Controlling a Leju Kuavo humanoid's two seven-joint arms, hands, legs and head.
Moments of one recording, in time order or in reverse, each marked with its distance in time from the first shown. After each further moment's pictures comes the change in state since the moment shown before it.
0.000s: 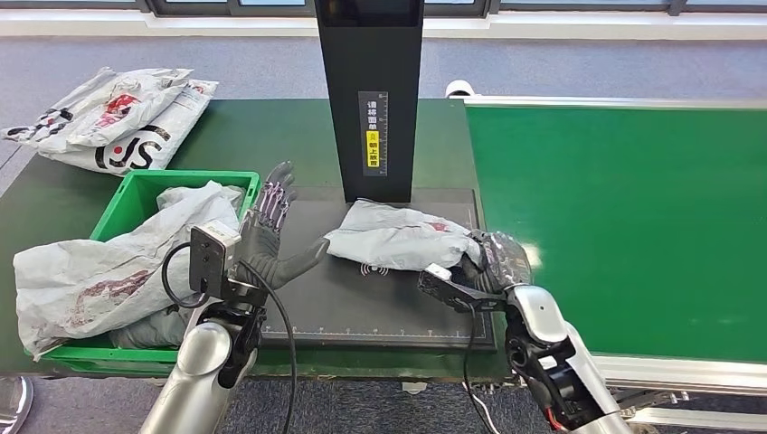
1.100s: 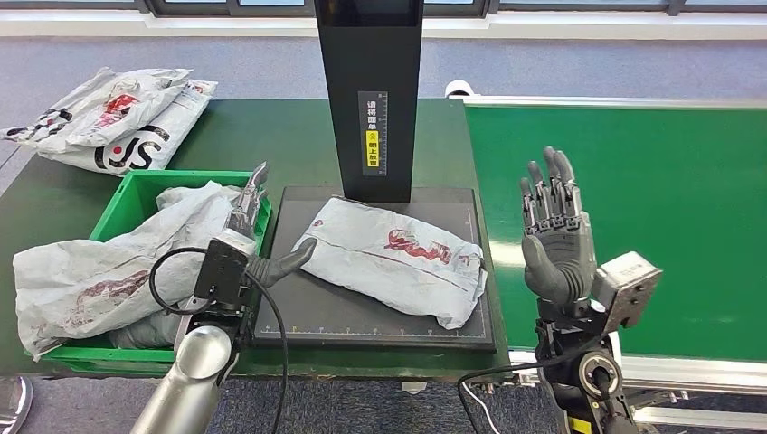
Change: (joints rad) left arm -0.011 0.047 0.002 0.034 -0.295 0.152 0.011; right arm 0.216 0.054 -0.184 -0.598 -1.217 0.034 -0.430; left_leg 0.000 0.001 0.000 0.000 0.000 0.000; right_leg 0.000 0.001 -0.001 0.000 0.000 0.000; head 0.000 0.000
